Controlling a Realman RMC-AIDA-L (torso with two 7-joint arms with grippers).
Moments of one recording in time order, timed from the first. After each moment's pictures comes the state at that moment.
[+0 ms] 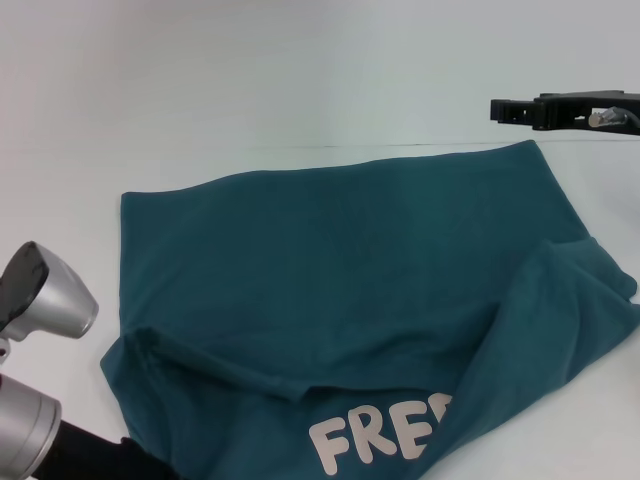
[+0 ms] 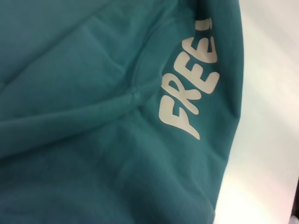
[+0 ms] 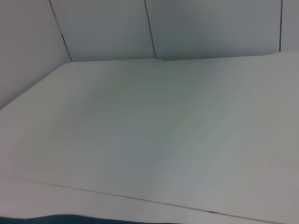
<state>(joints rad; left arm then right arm) -0.40 -2.17 1.02 1.19 2.45 1.81 -2.08 0.50 2.09 -1.15 -1.32 -2.35 -0.92 2.60</state>
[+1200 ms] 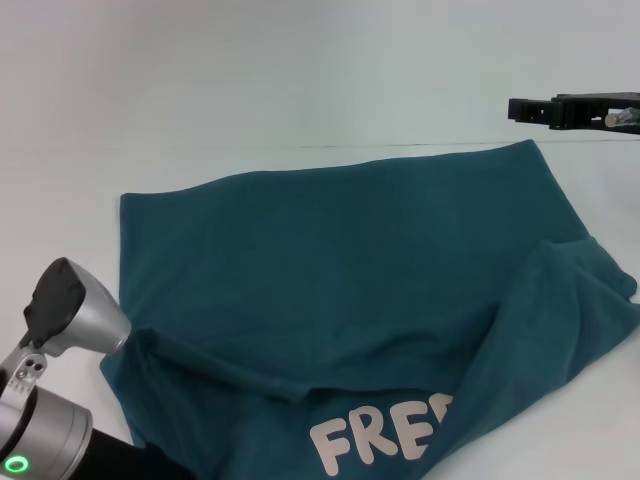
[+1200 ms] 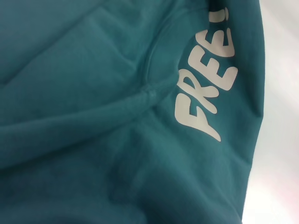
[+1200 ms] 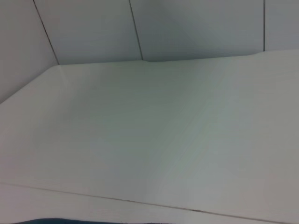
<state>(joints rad) -0.40 -2.18 1.09 1.09 2.44 1.67 -2.04 0.51 2.09 -1.10 -1.28 -2.34 -0.92 2.56</state>
